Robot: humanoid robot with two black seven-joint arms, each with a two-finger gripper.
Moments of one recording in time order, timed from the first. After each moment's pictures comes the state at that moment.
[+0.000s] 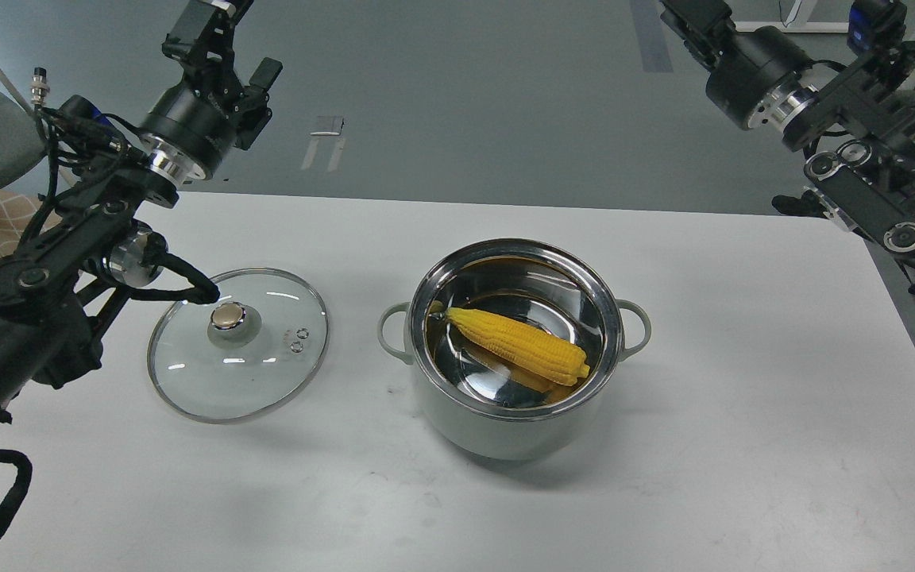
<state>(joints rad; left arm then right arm) -0.74 0.43 -0.86 -0.91 0.62 -0.18 -0.44 1.09 -0.33 0.54 0.72 -0.96 0.02 0.47</state>
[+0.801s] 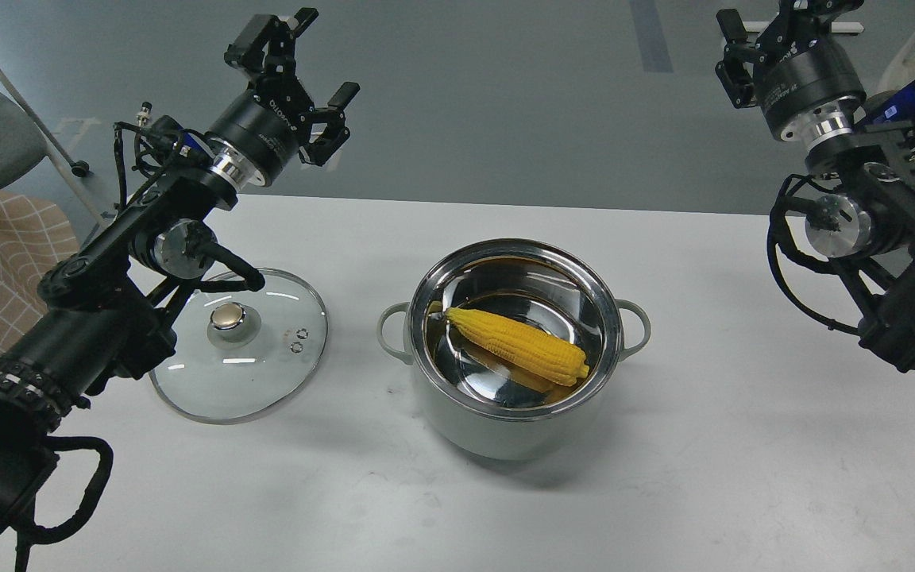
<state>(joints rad) -0.77 0.28 -0.98 -0.83 0.45 -0.41 -0.28 0.93 -0.31 0.78 0.78 -0.46 0.12 0.46</state>
